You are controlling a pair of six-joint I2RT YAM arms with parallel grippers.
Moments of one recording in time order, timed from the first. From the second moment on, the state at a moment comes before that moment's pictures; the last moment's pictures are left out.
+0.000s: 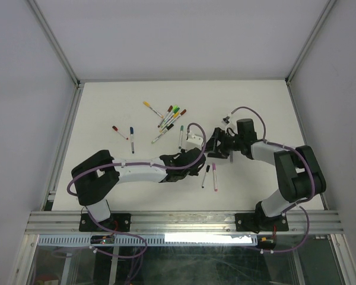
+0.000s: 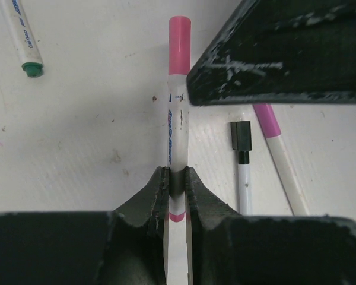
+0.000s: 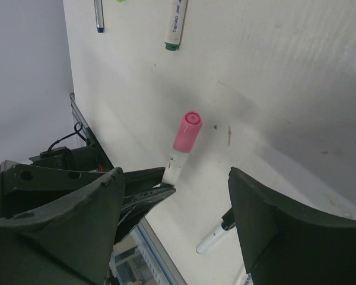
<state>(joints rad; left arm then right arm) -1.13 1.72 1.00 -0.10 -0.44 -0.63 0.24 1.56 0.67 0.08 -0.82 0.58</state>
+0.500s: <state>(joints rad) -1.10 1.72 1.00 0.00 -0.38 -0.69 0.32 1.61 0.67 0.16 -0.82 0.63</state>
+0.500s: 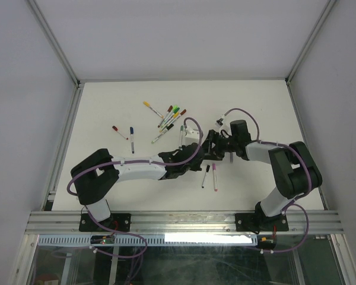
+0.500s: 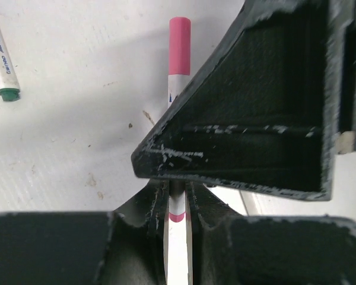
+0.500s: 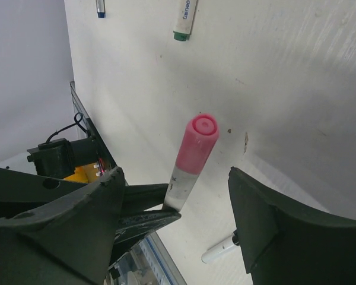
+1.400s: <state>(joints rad) -1.07 1.73 1.01 0.02 -0.34 -0.75 0.32 1.63 0.67 0.21 -0.80 0.64</state>
